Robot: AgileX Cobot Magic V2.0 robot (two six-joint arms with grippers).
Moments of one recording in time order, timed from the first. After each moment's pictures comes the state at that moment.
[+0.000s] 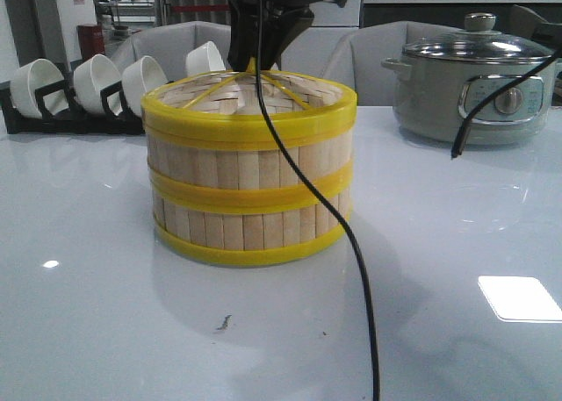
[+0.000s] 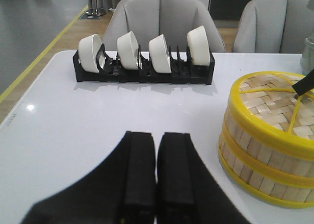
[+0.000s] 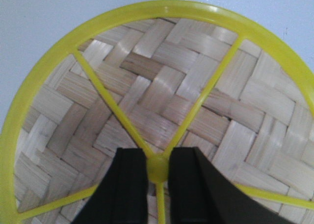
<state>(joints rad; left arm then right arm) -0.13 0.42 -0.56 0.04 0.45 -0.09 0.53 2.16 -2.19 0.09 1.06 0.02</state>
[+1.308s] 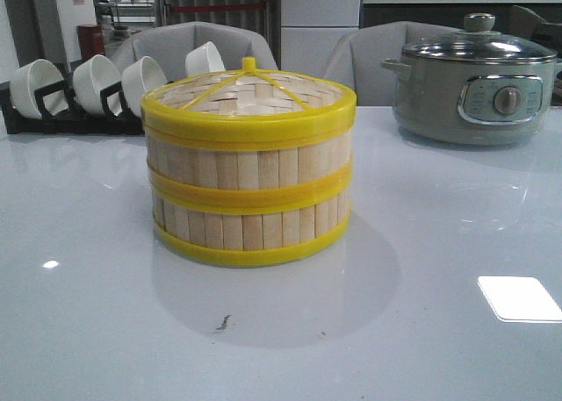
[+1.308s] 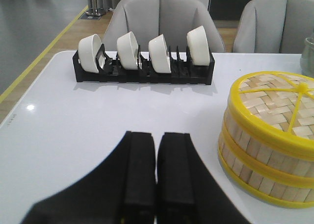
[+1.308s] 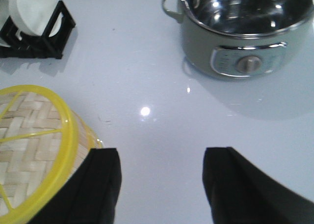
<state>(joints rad) -0.13 0.42 -0.56 0.04 0.45 -0.09 0.00 1.26 -1.30 0.19 0.69 0.02</state>
